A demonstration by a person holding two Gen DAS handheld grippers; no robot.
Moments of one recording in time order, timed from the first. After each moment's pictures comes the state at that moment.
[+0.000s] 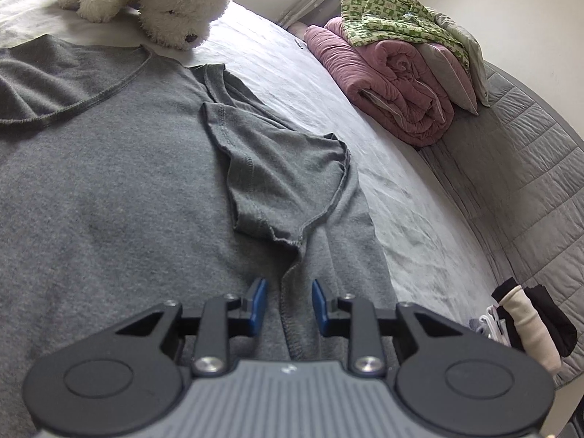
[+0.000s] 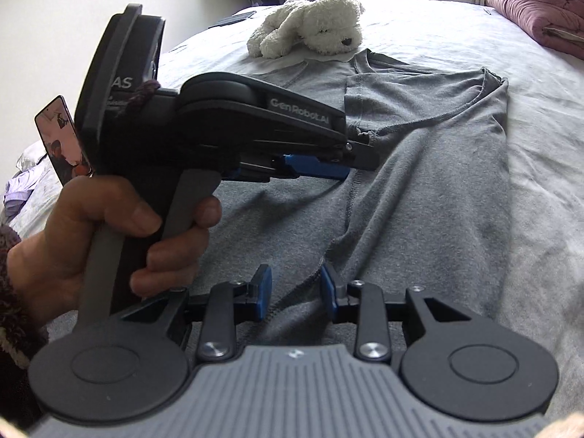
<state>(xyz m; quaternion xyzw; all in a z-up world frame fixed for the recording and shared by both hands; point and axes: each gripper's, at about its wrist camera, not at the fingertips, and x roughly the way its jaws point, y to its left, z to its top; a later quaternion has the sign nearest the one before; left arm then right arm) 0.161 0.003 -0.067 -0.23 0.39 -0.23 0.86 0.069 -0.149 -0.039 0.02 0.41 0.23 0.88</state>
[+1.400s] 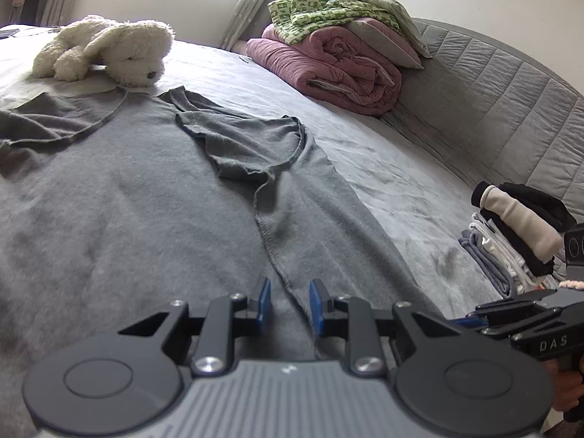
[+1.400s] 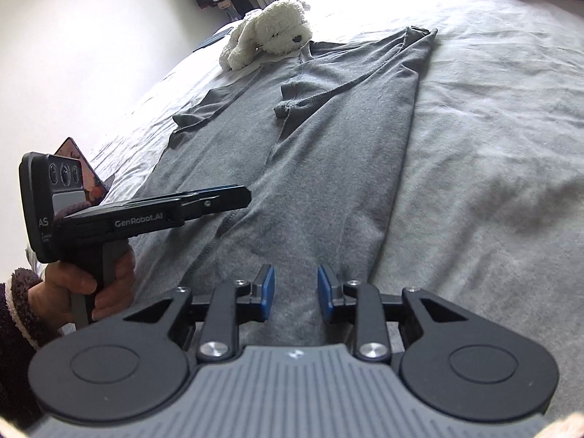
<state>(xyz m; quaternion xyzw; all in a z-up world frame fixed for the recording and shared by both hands) 0.060 0.018 -0.069 -0.11 0.34 -0.28 0.89 0.027 -0.244 -0.041 0.12 0.43 0.25 0.86</state>
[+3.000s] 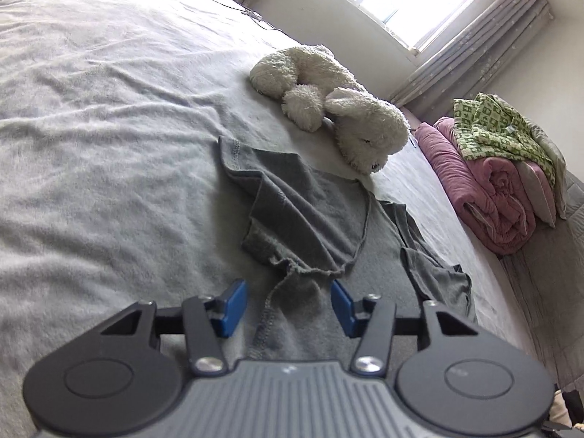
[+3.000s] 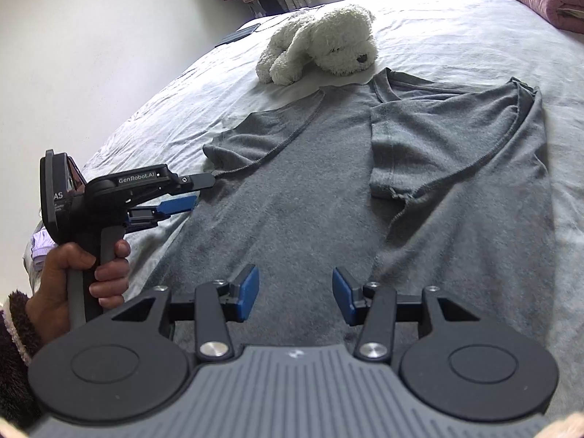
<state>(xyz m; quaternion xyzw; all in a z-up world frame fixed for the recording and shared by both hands) 0.167 0.188 -0.062 -0.30 0.34 -0.05 0.89 0.140 -0.125 -0.004 0.09 0.42 0.27 0.86</state>
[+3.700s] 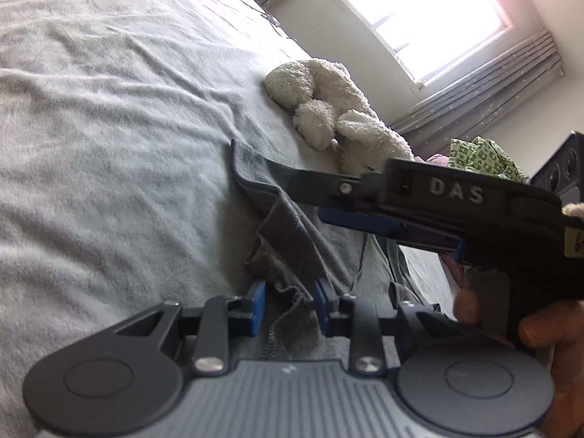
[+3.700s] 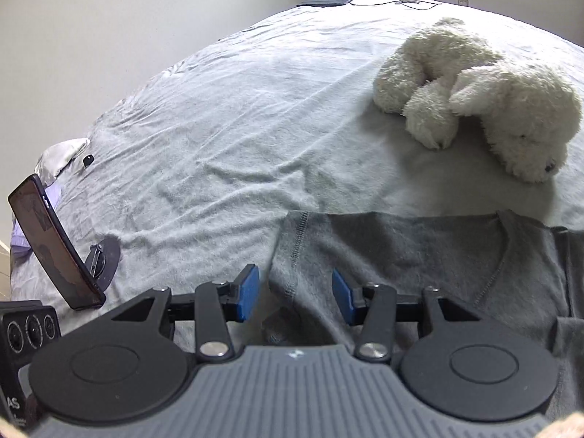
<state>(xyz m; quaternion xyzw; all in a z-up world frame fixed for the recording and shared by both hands) 0.180 0.205 -0.080 -0.38 0.32 -0.06 0.86 0.296 0.071 -0.006 -0.05 0.43 0.37 0.82</state>
